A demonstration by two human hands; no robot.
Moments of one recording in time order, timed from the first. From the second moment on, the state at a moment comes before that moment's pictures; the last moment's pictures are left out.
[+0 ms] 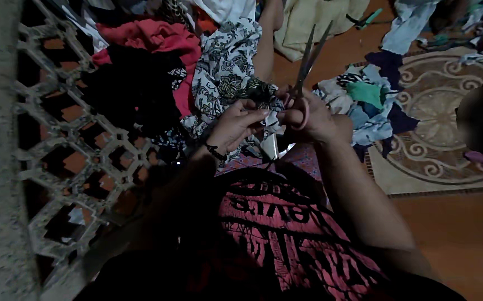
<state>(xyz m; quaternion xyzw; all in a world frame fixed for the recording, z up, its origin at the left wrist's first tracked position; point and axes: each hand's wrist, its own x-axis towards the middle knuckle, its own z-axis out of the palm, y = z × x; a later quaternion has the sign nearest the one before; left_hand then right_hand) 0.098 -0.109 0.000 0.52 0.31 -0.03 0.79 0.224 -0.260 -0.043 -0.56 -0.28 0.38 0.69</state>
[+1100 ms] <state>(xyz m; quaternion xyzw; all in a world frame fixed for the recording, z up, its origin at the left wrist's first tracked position) 0.120 -0.095 0.069 0.76 0.12 0.01 0.64 0.143 -0.303 -0.025 -0.43 -0.30 0.48 0.71</state>
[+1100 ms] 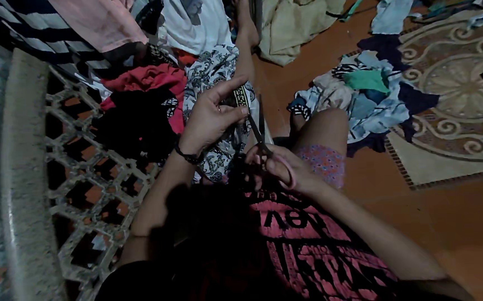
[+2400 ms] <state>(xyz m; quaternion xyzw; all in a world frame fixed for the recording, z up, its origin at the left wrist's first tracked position) 0.071 -0.108 0.048 0.75 0.07 -0.01 0.66 0.135 -0.301 -0.026 -0.53 -0.24 0.43 0.69</state>
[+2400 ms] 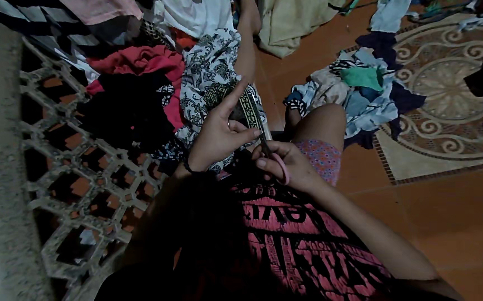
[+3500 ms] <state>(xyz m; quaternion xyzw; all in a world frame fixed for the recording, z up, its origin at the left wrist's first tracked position) 0.071 -0.104 0.038 0.71 0.13 0.06 0.69 0.137 -0.302 -0.030 -0.52 -0.25 0.46 0.67</state>
